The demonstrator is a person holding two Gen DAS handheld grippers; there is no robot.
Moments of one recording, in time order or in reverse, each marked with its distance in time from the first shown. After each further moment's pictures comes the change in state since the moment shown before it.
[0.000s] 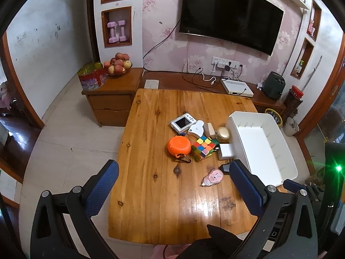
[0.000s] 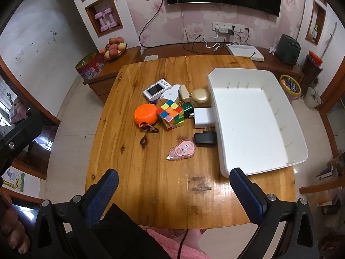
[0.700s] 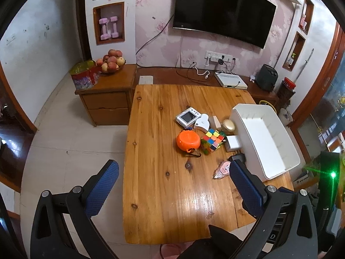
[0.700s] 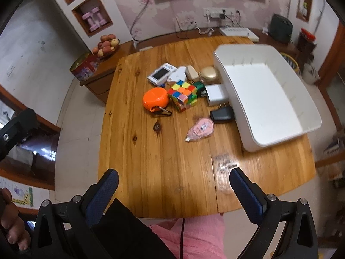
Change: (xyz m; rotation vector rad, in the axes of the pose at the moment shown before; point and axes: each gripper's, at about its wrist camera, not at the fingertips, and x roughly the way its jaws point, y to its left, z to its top) left arm 0.011 0.048 0.001 0.056 0.041 -0.083; right arm 0.020 0.037 -0.028 0.141 0.067 0.002
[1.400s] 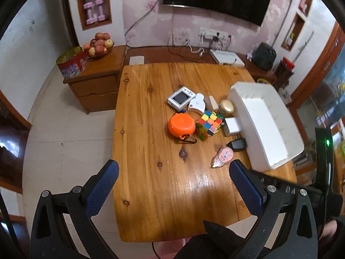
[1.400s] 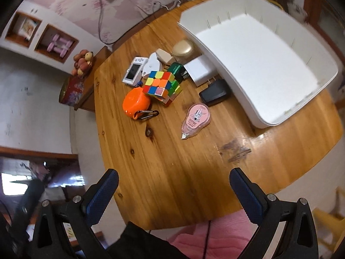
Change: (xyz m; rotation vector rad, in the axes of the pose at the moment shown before) left arm 0.049 -0.018 0.010 0.064 0.161 -0.011; right arm 0.064 -0.058 0.033 0.362 0.148 0.136
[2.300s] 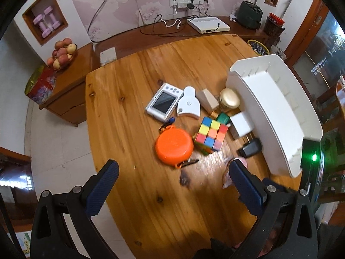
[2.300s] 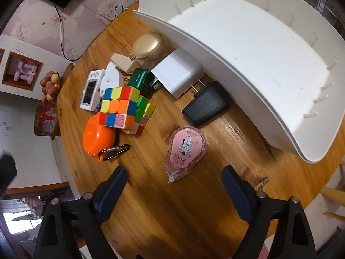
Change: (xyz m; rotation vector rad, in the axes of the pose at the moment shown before) left arm 0.113 -0.034 0.094 0.239 0.197 -0.015; right arm 0.089 -0.017 0.051 0.177 -0.021 -0.116
